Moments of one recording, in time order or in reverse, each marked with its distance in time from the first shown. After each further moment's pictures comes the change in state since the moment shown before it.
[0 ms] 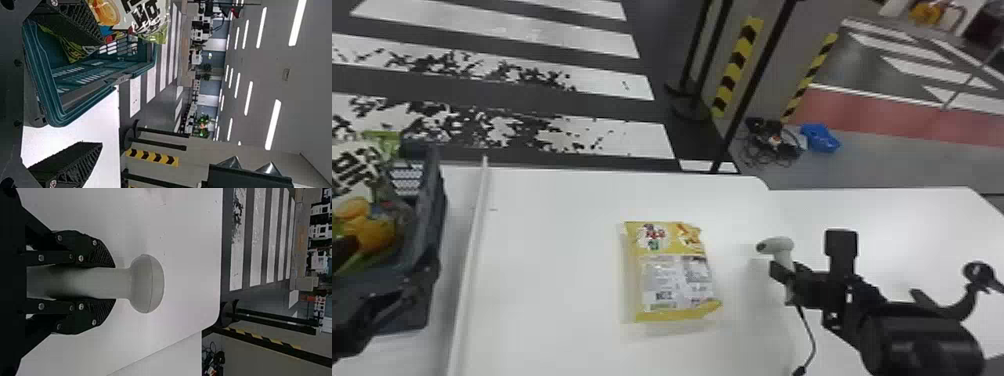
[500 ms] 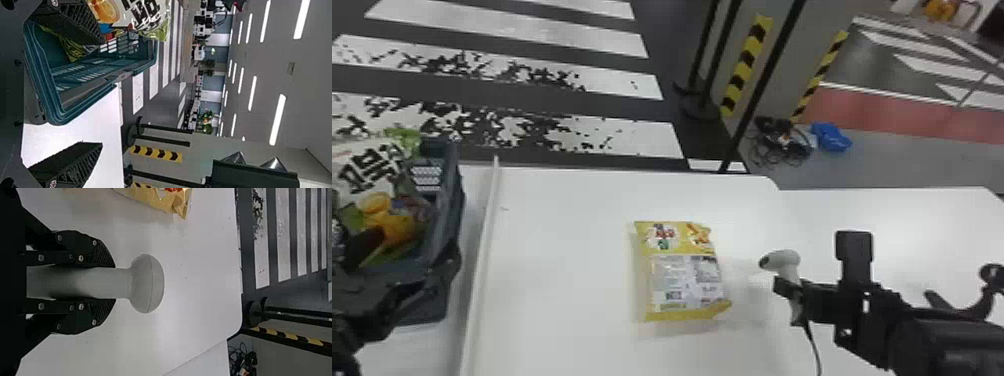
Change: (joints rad) left arm -0.041 0.021 -0.022 -0.006 0.002 0.027 0.007; right arm 0.147 0.105 -0.129 -0.447 -0.088 0.430 -0.131
